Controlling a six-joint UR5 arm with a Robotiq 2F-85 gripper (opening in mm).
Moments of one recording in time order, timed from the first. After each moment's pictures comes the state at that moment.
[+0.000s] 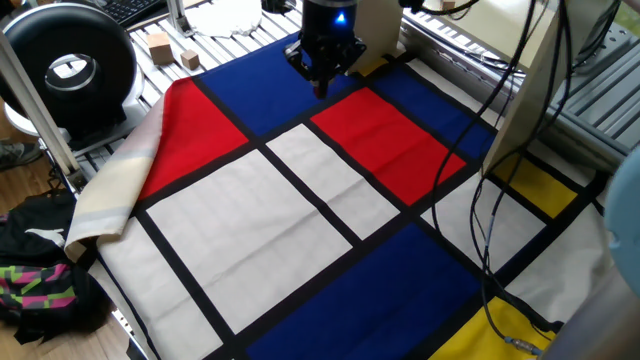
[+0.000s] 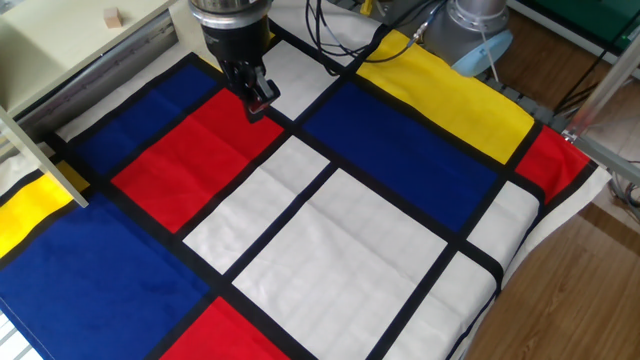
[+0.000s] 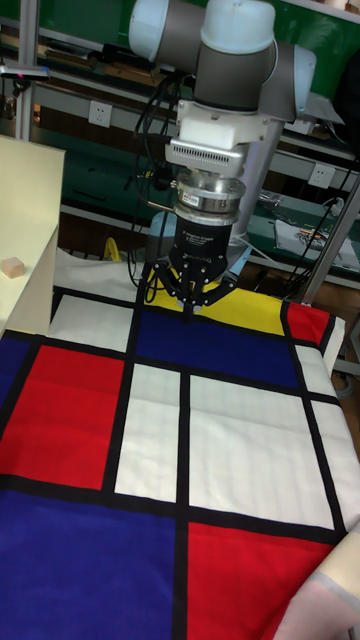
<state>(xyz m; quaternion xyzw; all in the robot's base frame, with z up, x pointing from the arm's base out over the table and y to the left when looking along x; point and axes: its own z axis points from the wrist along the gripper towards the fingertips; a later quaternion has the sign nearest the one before) 0.514 0.017 0.227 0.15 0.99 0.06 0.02</state>
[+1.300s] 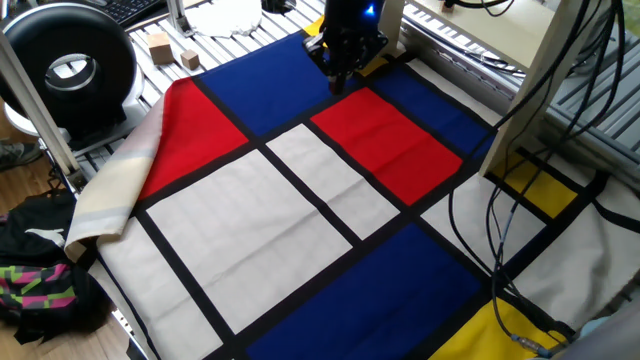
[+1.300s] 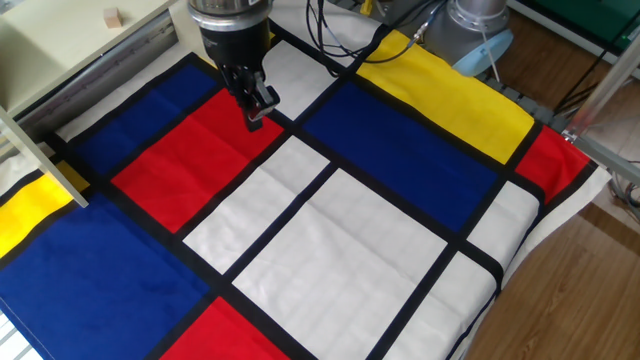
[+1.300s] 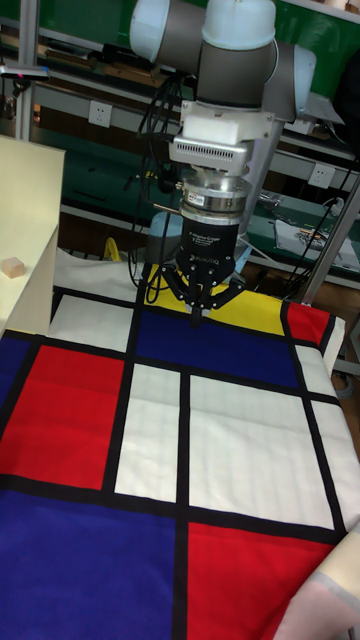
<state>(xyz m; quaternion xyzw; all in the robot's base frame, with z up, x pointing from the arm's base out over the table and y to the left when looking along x) 0.527 0.028 0.231 0.16 0.98 0.08 0.04</state>
